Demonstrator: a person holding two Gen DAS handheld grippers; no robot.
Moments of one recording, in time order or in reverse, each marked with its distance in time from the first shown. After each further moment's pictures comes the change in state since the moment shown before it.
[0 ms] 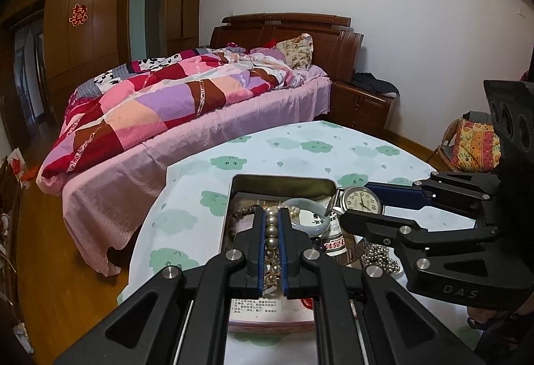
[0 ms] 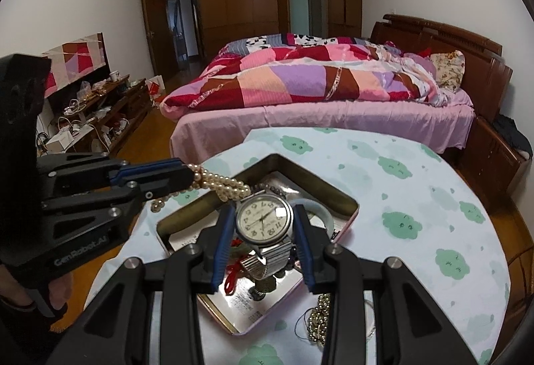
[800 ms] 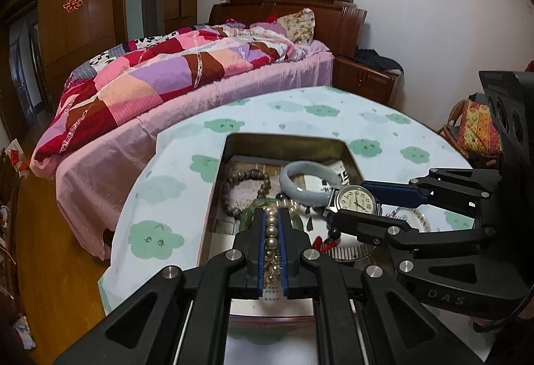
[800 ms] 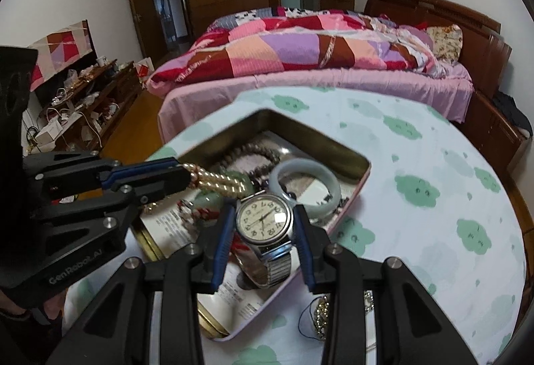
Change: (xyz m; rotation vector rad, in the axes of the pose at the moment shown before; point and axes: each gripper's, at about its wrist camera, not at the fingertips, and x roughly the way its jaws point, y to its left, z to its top) left arm 0.044 0.001 -0.027 0.005 0.106 0.006; right arm 0.039 -0.006 -0.025 0.044 0.114 -0.025
